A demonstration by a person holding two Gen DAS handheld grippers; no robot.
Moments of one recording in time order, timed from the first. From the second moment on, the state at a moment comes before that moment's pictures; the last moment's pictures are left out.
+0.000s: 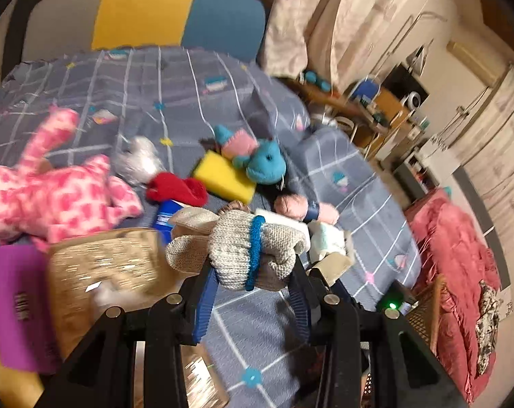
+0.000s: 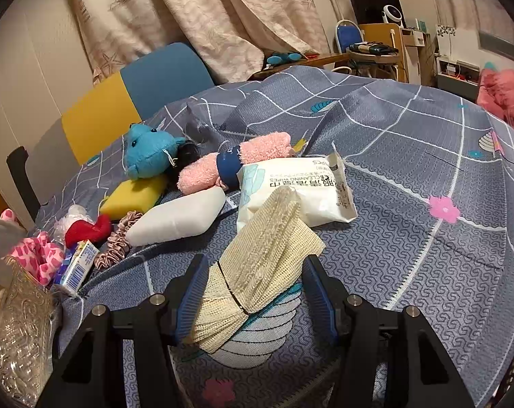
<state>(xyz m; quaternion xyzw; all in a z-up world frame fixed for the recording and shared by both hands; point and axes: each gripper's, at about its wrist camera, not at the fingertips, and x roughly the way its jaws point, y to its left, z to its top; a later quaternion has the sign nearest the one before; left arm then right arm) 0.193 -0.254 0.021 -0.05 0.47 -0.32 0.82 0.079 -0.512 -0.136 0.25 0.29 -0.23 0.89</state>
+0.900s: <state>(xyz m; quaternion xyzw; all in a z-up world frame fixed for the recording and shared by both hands) 0.216 0.087 -0.059 -0.14 0.47 -0.06 0.87 0.051 -0.493 -0.109 0.28 0.32 -0.21 0.88</state>
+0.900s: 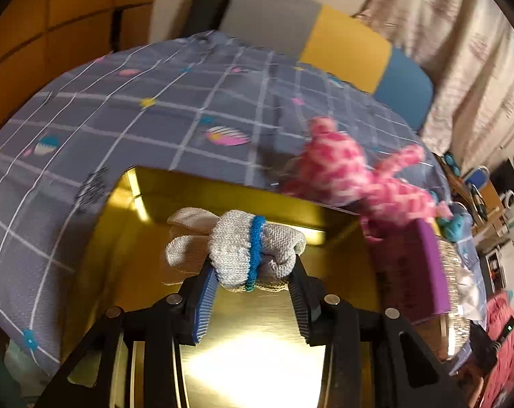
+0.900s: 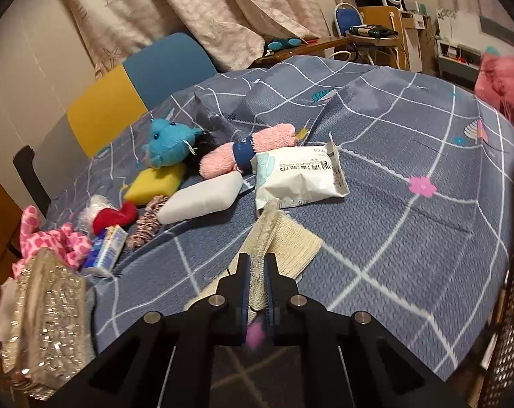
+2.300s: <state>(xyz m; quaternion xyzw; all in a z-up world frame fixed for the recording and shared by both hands) 0.243 0.153 -0.109 -0.22 0.49 -0.04 0.84 0.067 -0.330 0.063 0.20 0.24 -0.01 0.95</state>
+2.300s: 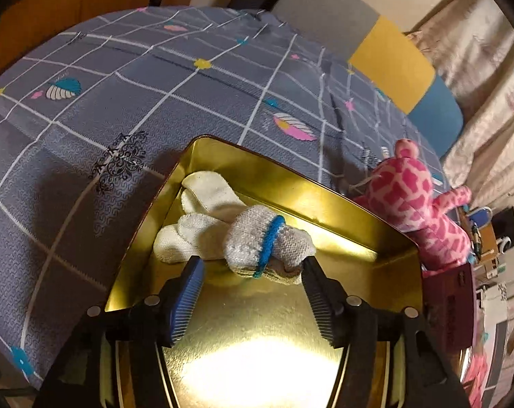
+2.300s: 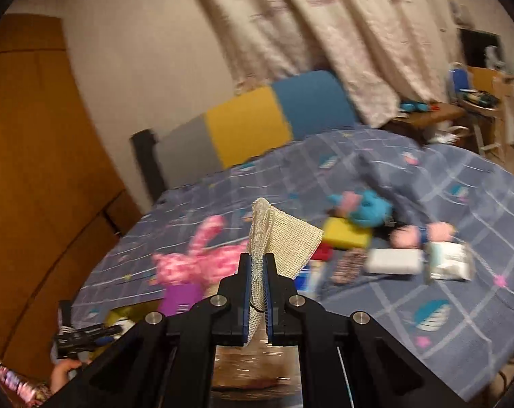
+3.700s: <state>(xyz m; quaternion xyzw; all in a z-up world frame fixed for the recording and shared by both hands) 0.124 0.179 -0.087 -0.23 0.45 -0.03 0.86 0.253 -0.050 -0.094 0.17 0.48 0.19 0.84</state>
